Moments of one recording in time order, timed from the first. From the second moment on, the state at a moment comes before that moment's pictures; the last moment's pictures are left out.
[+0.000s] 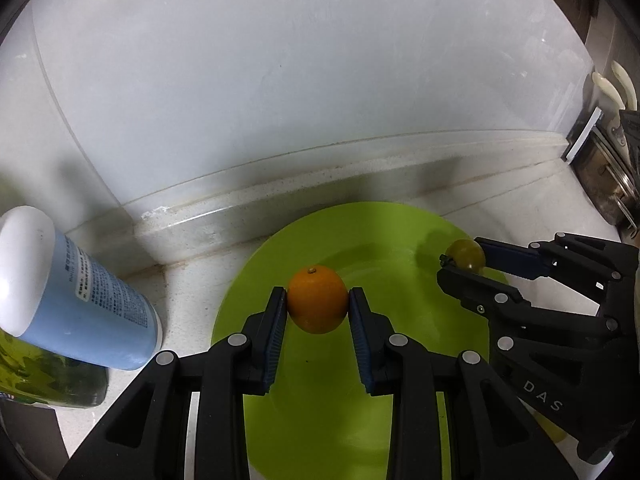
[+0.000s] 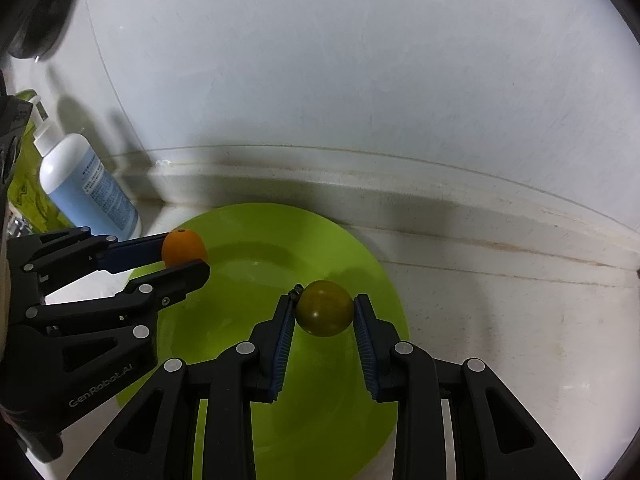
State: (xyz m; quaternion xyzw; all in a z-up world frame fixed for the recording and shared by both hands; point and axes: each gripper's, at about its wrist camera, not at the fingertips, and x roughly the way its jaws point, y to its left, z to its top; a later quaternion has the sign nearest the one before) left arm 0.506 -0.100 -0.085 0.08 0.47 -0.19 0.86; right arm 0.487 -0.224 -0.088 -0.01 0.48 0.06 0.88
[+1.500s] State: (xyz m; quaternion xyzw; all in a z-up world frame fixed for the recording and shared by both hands) left arm 0.329 -0.031 0.033 0.06 0.32 -0.12 0.94; right arm 0.317 -0.205 0.020 -0.01 0.33 0.03 0.94
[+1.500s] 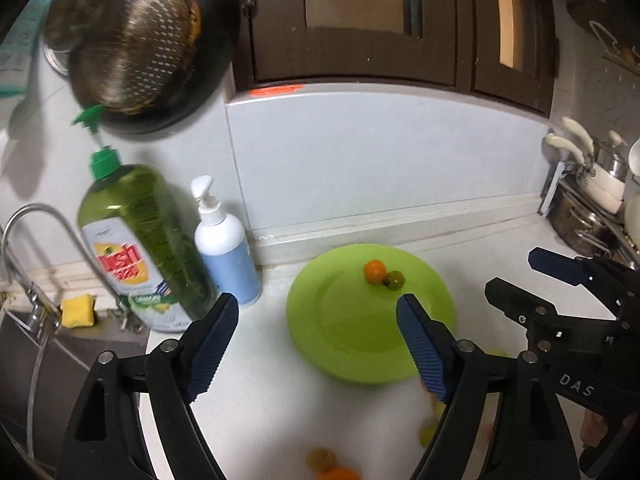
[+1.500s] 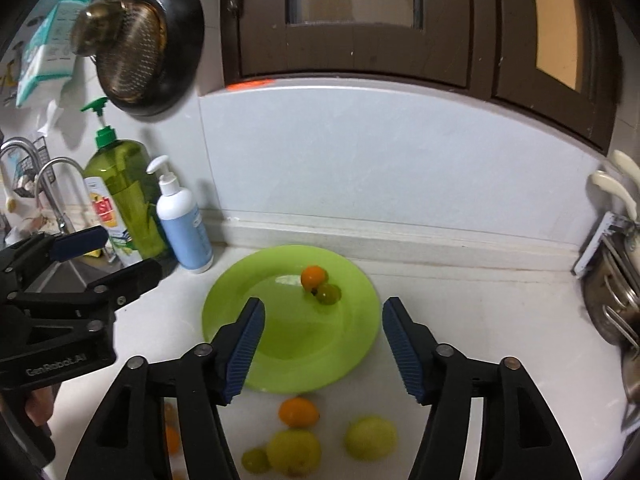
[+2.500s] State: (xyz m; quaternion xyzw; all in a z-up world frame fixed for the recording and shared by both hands) left arm 0.184 -0.025 0.018 0.04 0.32 -0.08 0.94; right arm 0.175 -0.211 0.001 0.01 0.32 0.01 0.95
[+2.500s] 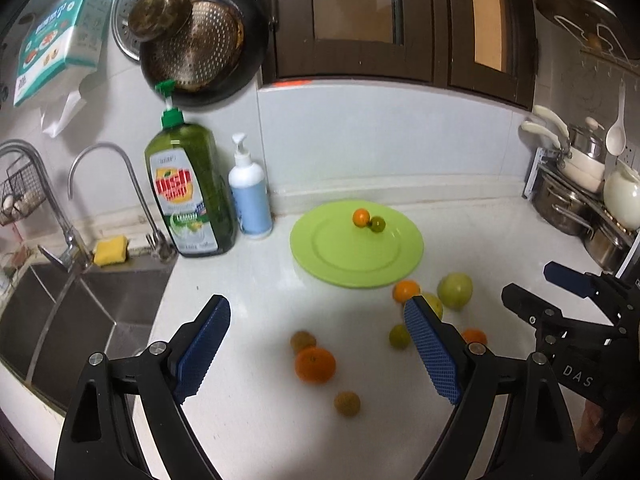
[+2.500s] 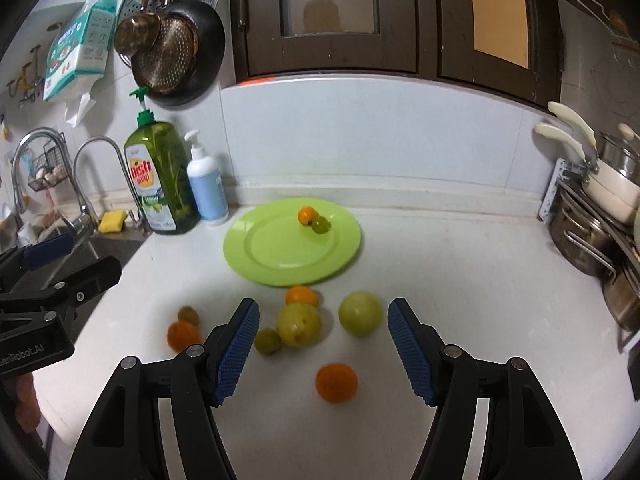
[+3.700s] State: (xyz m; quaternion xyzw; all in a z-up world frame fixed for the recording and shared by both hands) left arm 0.184 -0.047 -0.103 0.05 0.44 -0.07 0.89; right arm 0.186 -0.224 -0.102 -0.01 0.43 0.03 0.90
